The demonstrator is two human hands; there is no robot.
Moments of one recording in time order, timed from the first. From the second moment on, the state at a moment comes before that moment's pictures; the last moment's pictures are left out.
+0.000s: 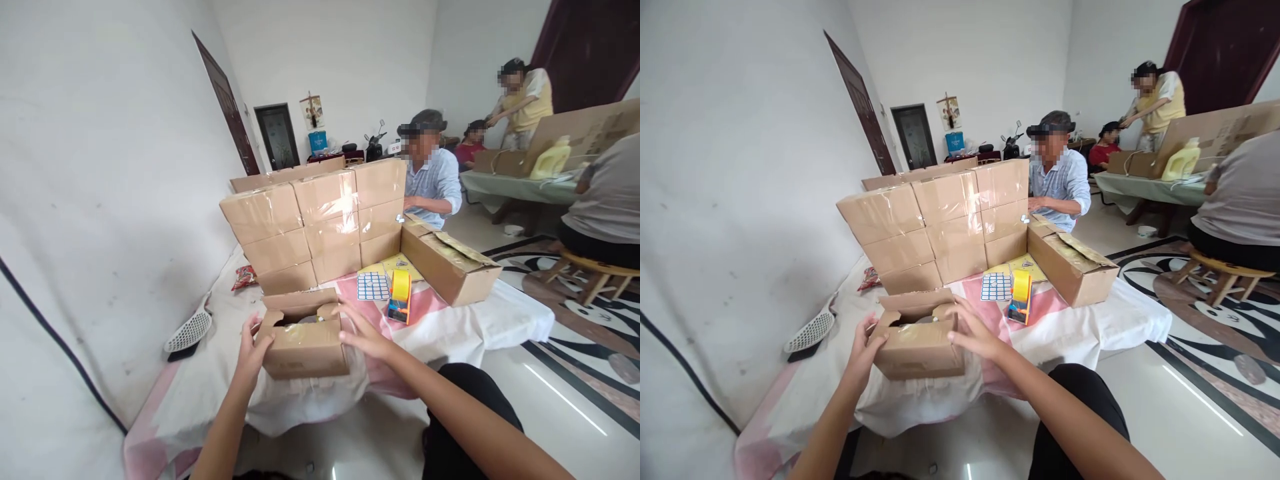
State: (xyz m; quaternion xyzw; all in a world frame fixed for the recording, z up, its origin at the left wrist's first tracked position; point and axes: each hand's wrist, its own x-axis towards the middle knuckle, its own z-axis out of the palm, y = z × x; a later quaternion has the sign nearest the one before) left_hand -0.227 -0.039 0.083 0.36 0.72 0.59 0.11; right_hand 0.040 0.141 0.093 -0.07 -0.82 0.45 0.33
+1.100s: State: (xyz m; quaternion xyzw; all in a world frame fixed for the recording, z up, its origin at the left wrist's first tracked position) left_hand -0.141 -0.011 0.128 0.60 0.76 0.21 -0.16; right_hand 0.111 0.251 0.055 -0.43 -0.61 0.45 0.49
